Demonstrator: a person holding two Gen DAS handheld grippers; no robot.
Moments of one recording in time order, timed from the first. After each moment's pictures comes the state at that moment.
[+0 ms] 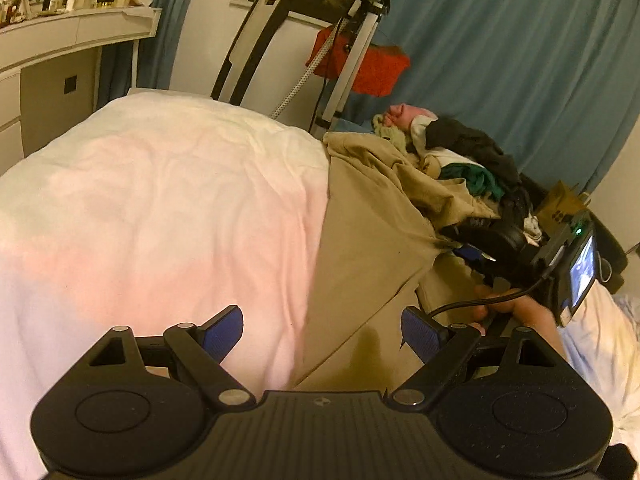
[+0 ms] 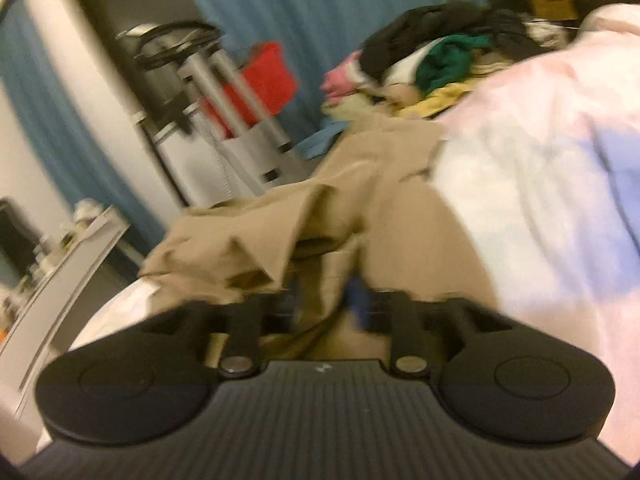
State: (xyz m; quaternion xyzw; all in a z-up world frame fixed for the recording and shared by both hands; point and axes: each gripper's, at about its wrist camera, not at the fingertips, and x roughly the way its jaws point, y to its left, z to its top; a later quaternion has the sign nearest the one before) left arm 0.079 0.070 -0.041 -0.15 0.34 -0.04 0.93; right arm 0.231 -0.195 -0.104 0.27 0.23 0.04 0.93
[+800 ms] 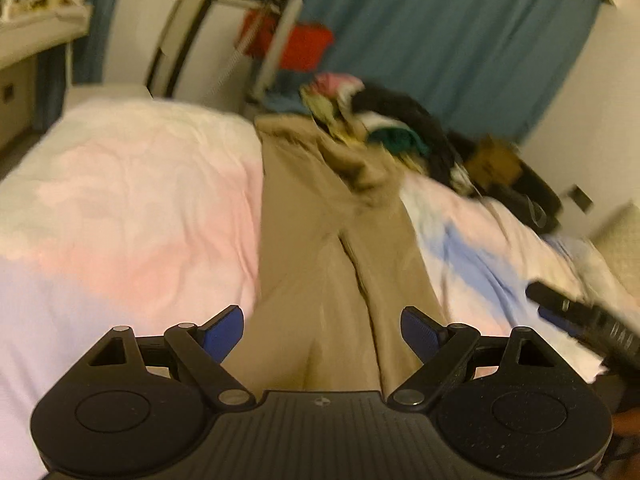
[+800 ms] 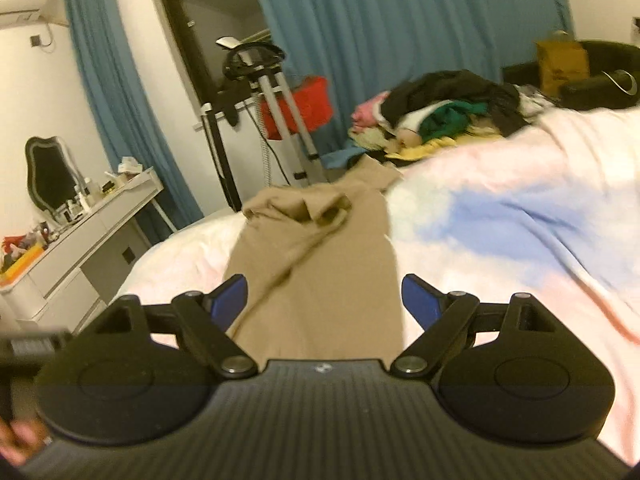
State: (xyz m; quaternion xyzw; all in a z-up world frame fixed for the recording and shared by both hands) left arm 0.016 0.110 0.013 -0.14 0.40 -0.19 0.89; right arm -0.057 -0.221 -0.003 0.18 0.22 0.04 0.96
